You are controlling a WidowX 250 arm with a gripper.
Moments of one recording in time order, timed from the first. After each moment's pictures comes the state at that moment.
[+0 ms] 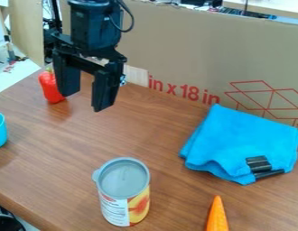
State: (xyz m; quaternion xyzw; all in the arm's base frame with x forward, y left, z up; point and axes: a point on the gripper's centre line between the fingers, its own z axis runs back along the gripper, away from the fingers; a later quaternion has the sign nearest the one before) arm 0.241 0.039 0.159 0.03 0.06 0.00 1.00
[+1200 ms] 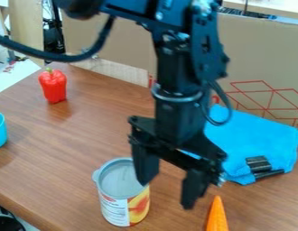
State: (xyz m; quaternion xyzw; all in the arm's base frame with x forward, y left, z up) arm 0.214 -0.099 0.118 -0.04 0.02 -0.05 1.00
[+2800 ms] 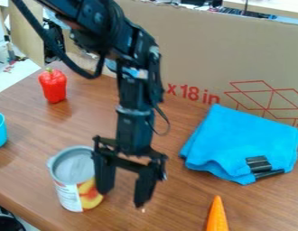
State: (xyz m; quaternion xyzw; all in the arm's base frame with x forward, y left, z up) arm 0.228 -0.015 0.051 -0.05 0.20 0.06 0.98
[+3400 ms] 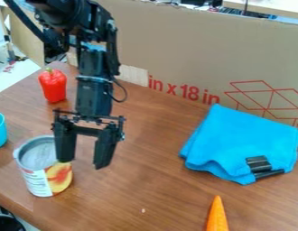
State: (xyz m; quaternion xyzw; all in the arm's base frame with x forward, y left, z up) arm 0.223 0.042 0.072 -0.08 0.28 0.11 0.95
